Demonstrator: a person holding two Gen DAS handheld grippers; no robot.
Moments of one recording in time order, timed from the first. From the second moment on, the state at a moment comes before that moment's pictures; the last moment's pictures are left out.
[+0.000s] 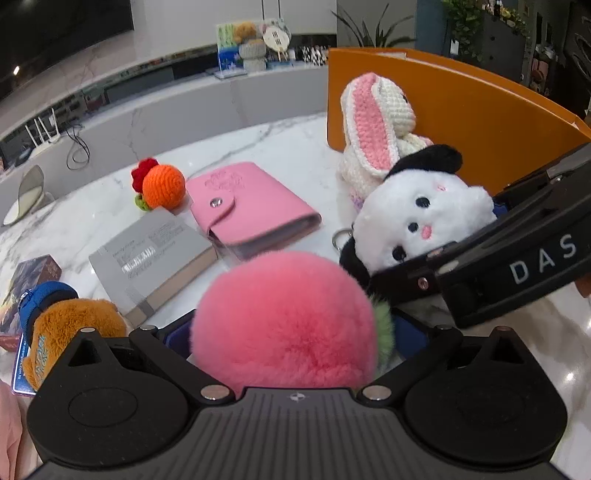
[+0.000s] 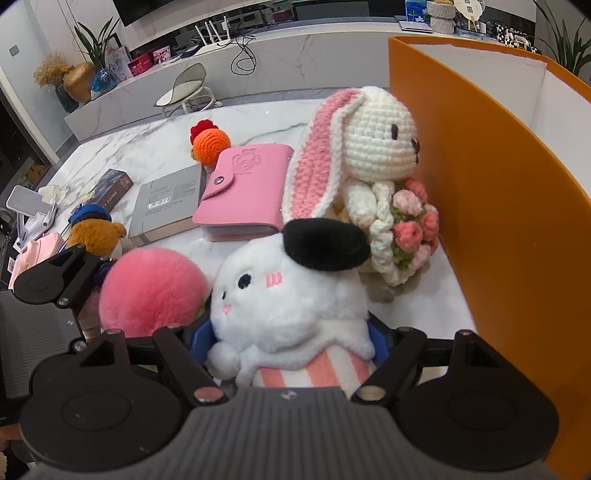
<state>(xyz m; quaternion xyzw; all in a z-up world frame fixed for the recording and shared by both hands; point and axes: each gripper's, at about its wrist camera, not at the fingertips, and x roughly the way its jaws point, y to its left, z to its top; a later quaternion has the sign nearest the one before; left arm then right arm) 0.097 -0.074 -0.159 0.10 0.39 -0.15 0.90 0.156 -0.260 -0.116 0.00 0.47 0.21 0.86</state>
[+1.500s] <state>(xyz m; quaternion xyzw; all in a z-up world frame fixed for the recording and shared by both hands) 0.066 -0.059 -0.073 0.06 0.38 -0.19 0.90 0.118 -0.281 -0.050 0.01 0.42 0.20 0.89</state>
